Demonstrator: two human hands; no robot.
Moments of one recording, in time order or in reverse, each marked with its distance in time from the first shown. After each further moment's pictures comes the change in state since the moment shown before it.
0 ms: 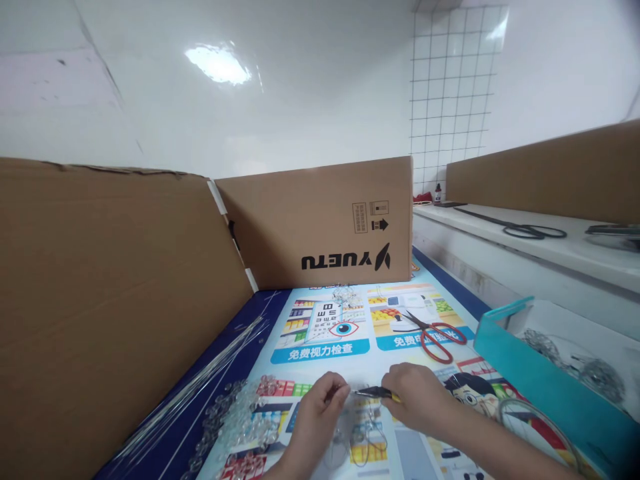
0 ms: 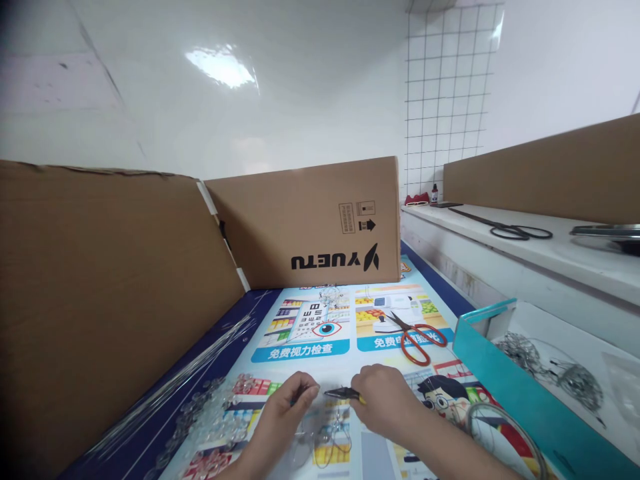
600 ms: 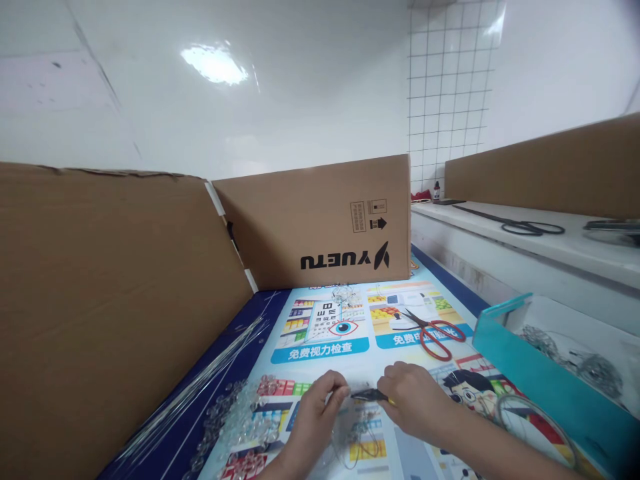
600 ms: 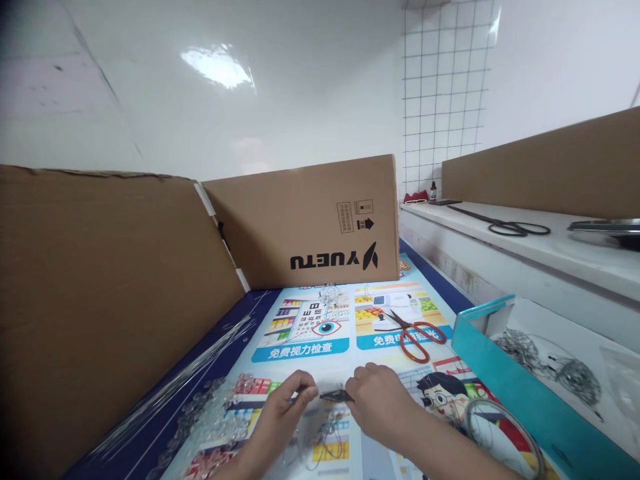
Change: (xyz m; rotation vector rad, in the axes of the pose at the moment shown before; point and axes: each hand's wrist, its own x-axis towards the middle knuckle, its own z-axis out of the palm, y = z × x) left_hand 0.001 0.002 -0.005 0.130 -0.054 0.173; right_hand -0.004 -0.007 0.000 -0.093 0.052 -0.107
